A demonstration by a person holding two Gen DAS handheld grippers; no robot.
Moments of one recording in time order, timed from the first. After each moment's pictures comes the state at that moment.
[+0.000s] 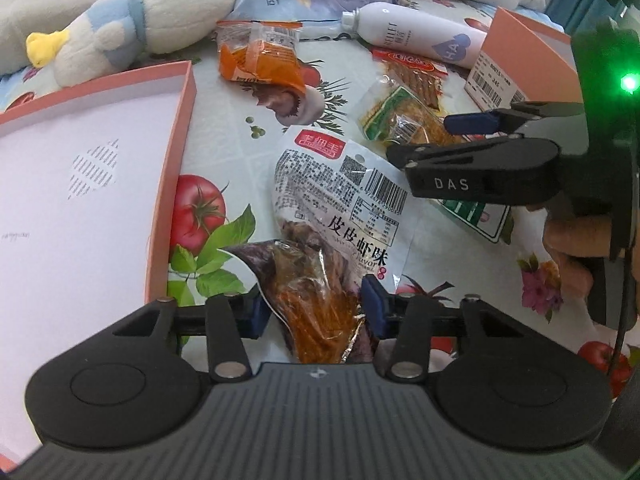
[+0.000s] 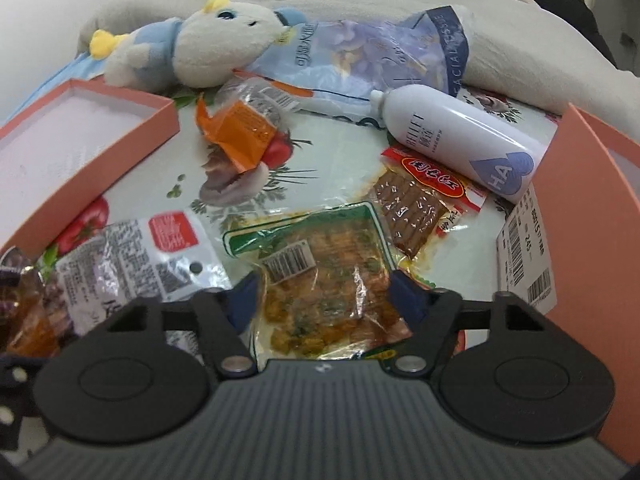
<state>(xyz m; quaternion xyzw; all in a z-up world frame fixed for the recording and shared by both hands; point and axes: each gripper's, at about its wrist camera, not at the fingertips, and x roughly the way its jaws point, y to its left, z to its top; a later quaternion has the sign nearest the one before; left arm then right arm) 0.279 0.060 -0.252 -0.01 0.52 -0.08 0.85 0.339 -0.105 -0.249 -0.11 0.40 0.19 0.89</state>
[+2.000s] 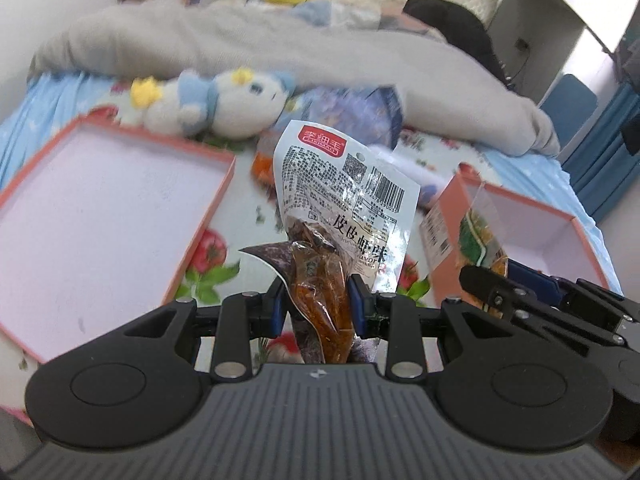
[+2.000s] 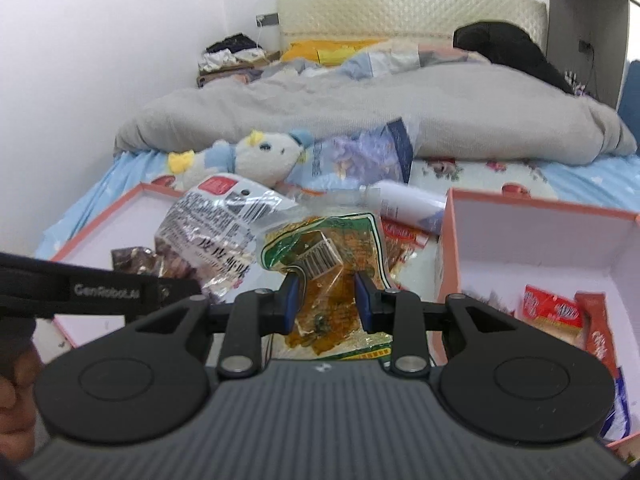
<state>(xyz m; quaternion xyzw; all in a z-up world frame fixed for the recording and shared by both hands) 0.207 0.029 -0.111 -0.14 0.41 0.01 0.90 0.205 -0.155 -0.094 -0.02 0.31 0.18 0.93</state>
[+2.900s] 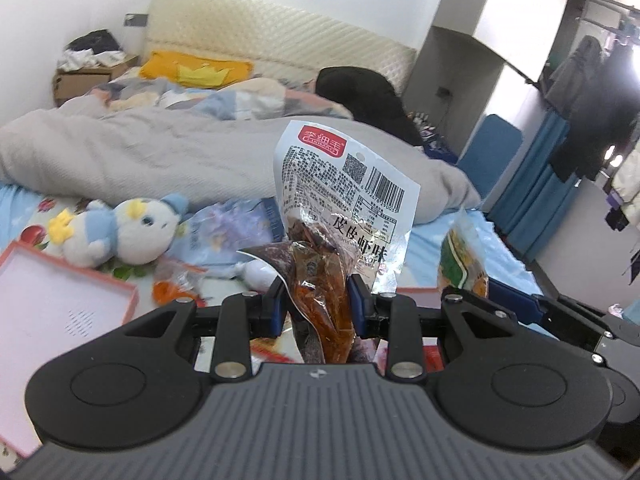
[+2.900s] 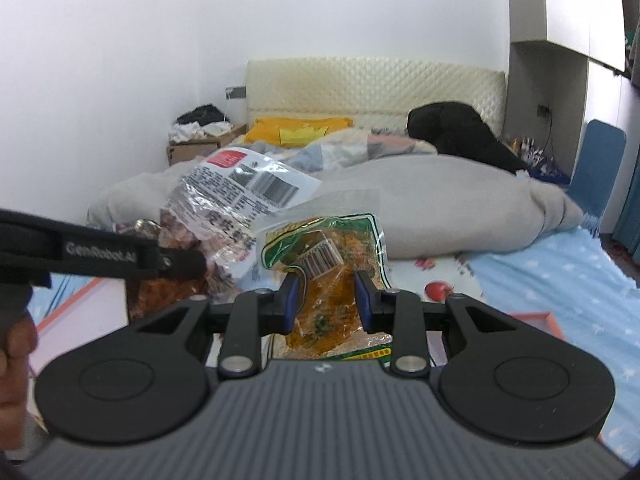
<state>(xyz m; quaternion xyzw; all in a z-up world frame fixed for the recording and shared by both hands) 0.240 -0.059 0.030 -0.13 0.31 -0.08 0.94 0.213 -0.232 0.013 -0.02 0.22 0.14 0.97</state>
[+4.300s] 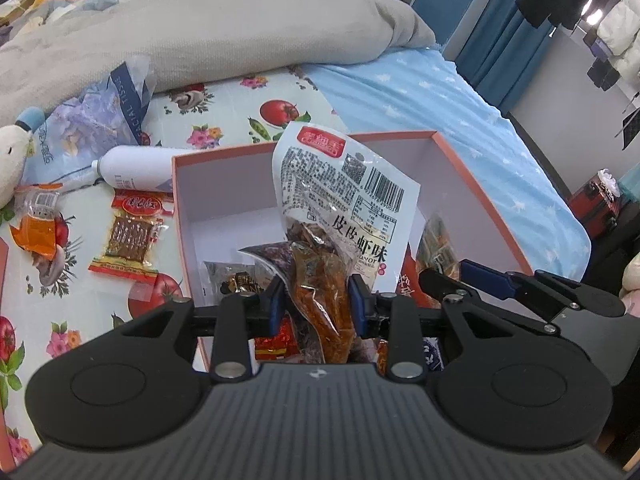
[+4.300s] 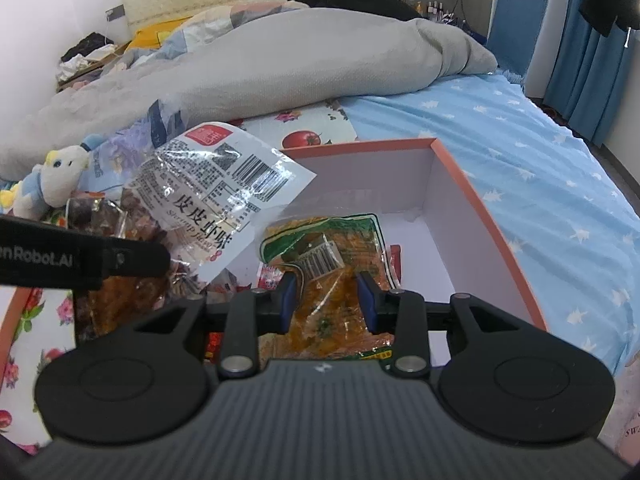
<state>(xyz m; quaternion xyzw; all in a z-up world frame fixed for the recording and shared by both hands) 0.343 -0.233 -0.106 -0.04 0.49 -0.17 0.86 0.264 -0.366 -0.122 0.02 0.40 0.00 0.92</state>
